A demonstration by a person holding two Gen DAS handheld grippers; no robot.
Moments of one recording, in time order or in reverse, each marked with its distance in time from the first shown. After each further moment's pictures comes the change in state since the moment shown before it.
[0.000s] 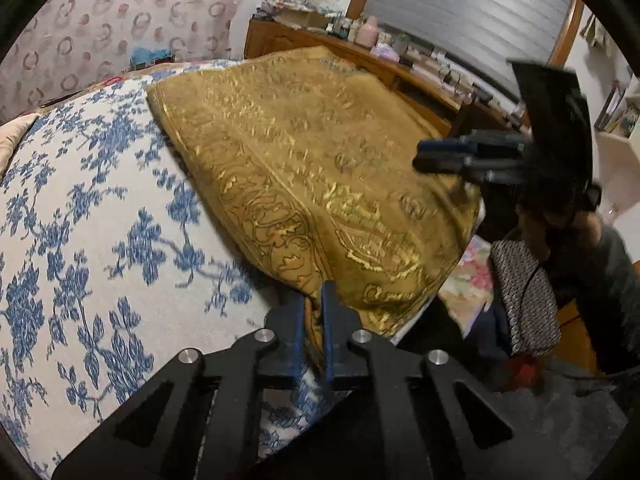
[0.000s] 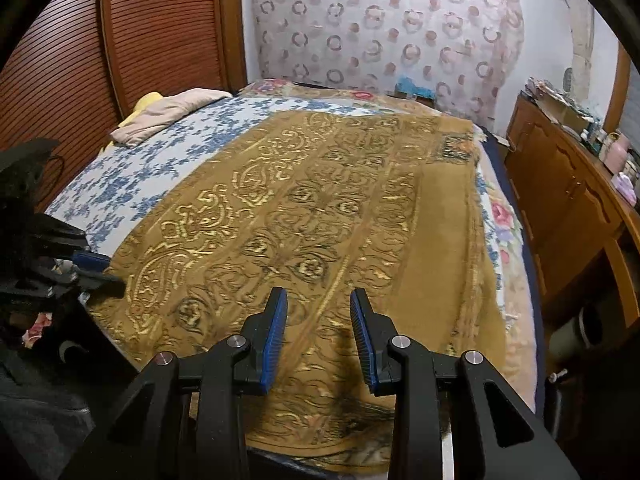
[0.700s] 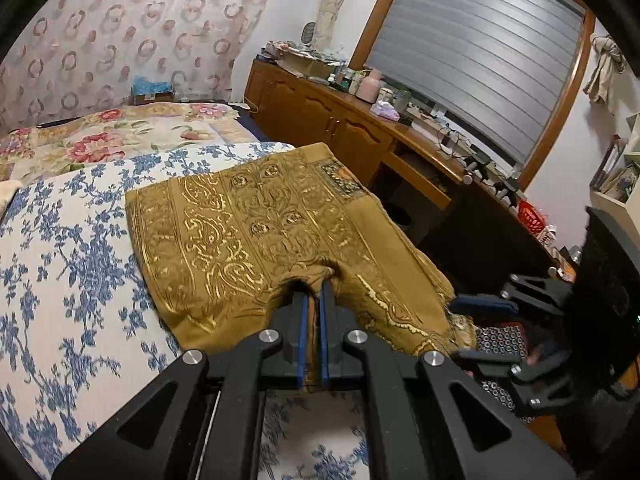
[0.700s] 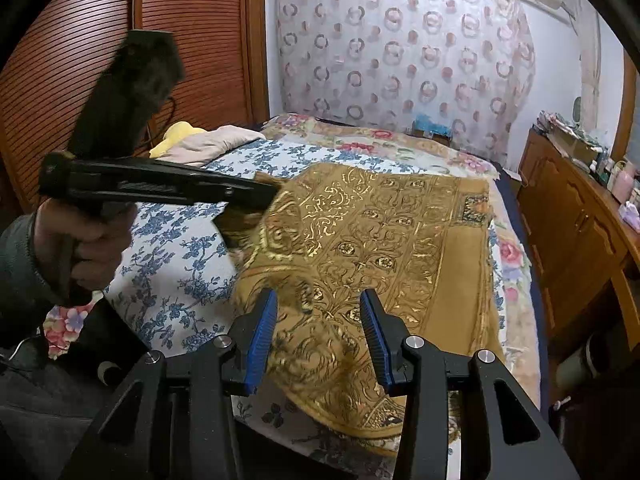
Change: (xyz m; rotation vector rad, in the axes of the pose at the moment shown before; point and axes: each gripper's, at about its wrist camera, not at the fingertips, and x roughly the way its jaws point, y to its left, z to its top) left arm 0.011 0.007 0.116 -0.055 -0.140 -0.029; right arm -0.046 0.020 0.002 -0.037 -0.115 0.035
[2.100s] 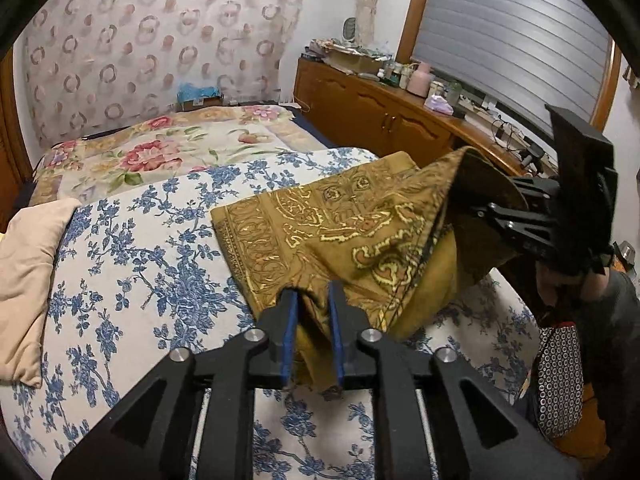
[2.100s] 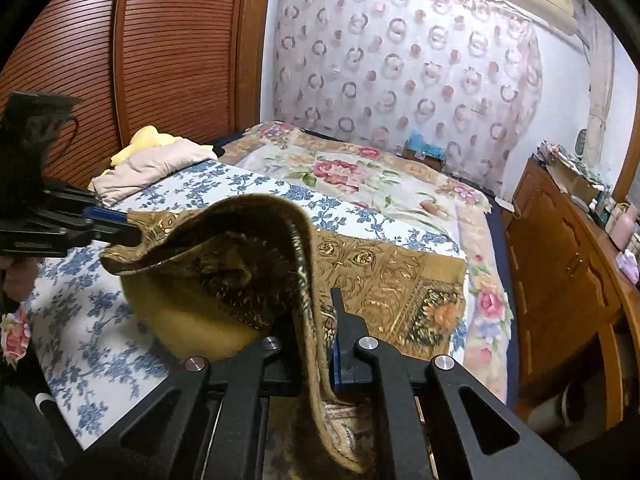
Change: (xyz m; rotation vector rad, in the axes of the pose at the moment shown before) left arm -0.007 0.053 0.021 0.024 0.022 0.208; right arm 0.118 -0.028 0.110 -0.092 -0.022 -0.023
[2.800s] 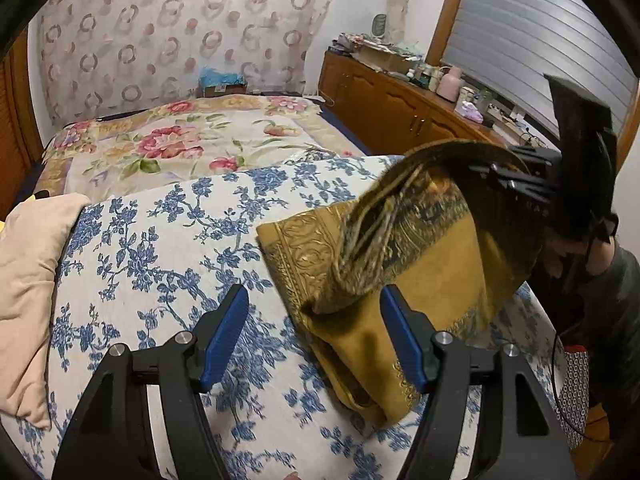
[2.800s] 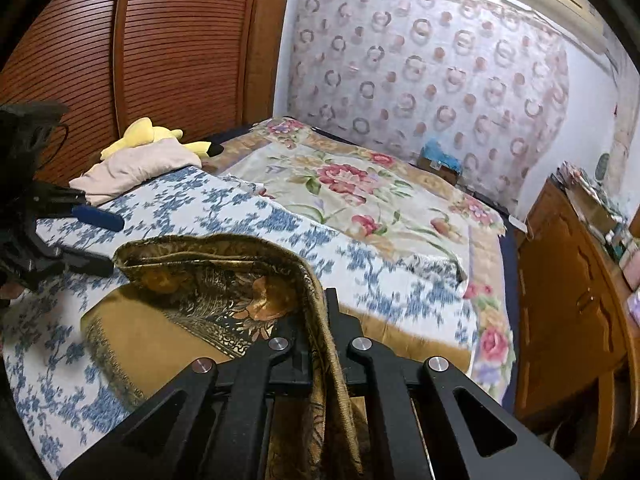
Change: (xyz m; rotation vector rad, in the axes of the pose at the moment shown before) left arm 0.042 0.053 0.026 -0.072 0.022 0.041; right arm 0.073 -0.044 0.044 -0.082 0.011 0.025
